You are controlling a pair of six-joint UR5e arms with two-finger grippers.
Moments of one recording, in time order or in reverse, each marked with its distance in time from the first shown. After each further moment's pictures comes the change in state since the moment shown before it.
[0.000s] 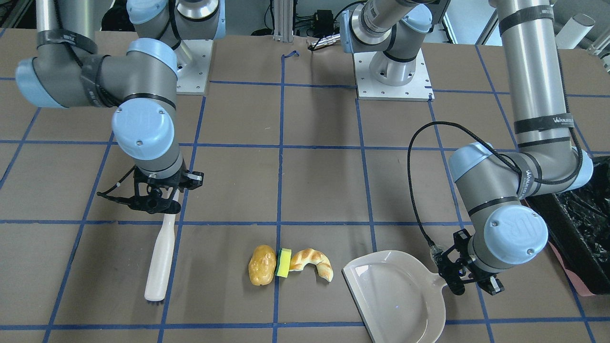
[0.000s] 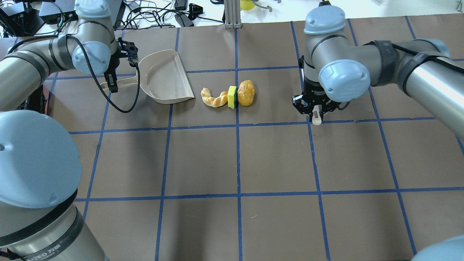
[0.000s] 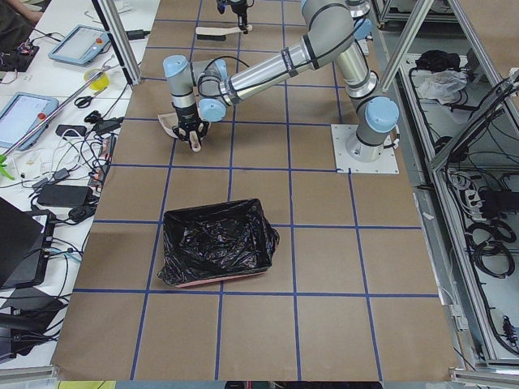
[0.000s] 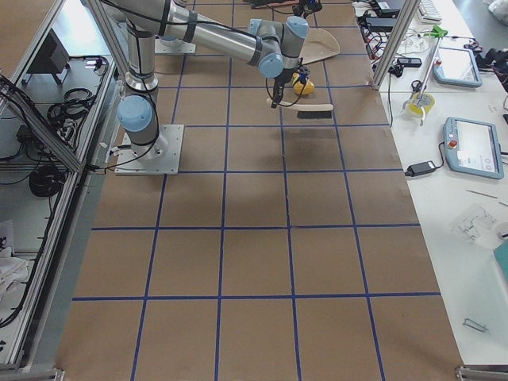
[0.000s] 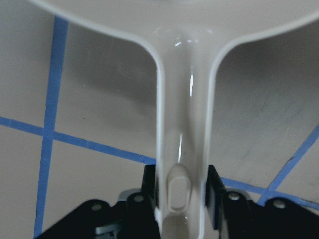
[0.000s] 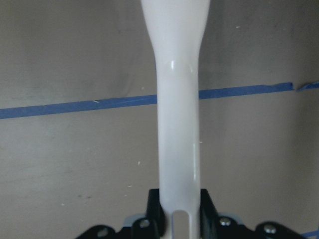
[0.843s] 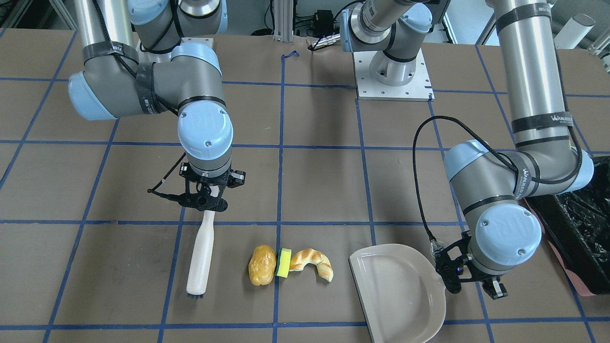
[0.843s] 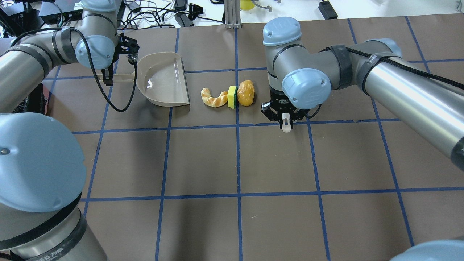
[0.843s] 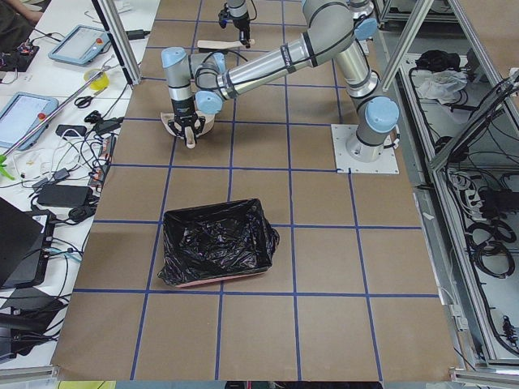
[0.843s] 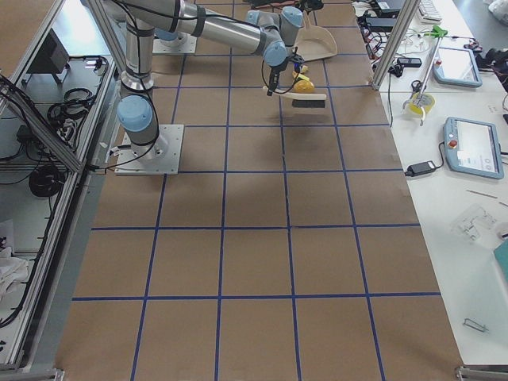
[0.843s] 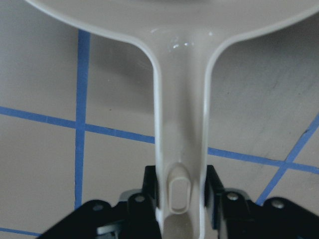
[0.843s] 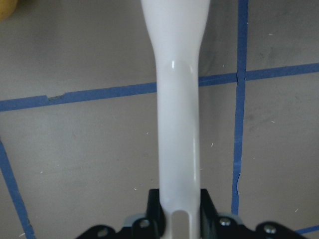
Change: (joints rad) left arm -0.036 0.000 0.030 -0.014 0.096 0.129; right arm 0.109 0.046 -0.041 0.028 0.027 0.127
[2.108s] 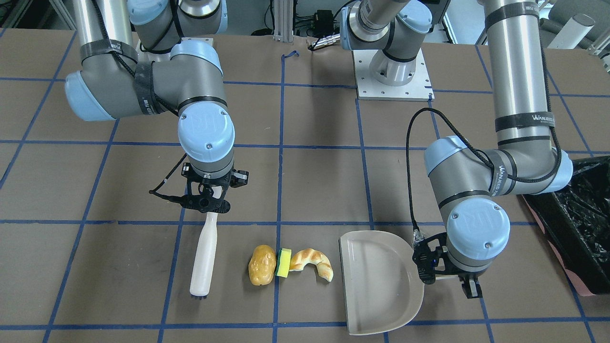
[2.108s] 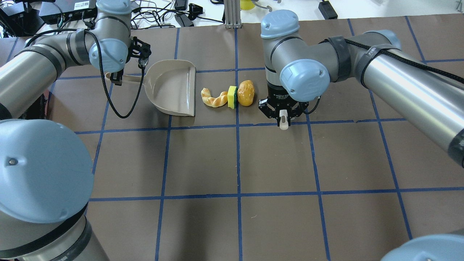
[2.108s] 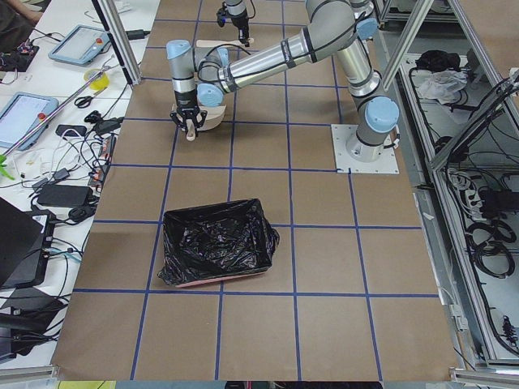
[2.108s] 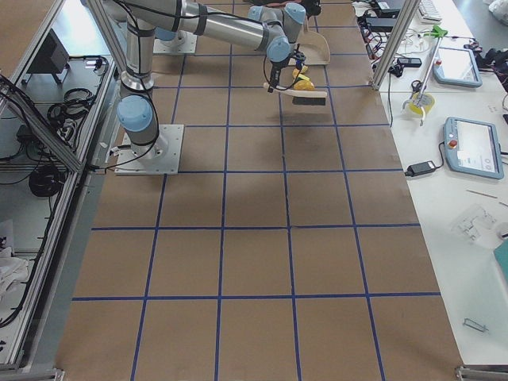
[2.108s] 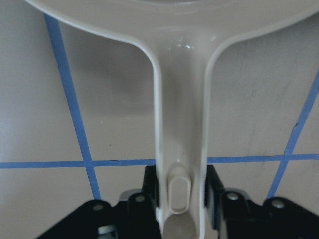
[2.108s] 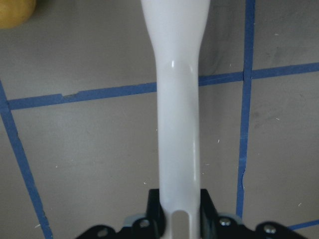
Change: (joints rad) left arm -0.043 0.010 -0.029 0.038 0.008 0.119; right arm 0.007 0.024 -0.054 0.050 0.023 0.021
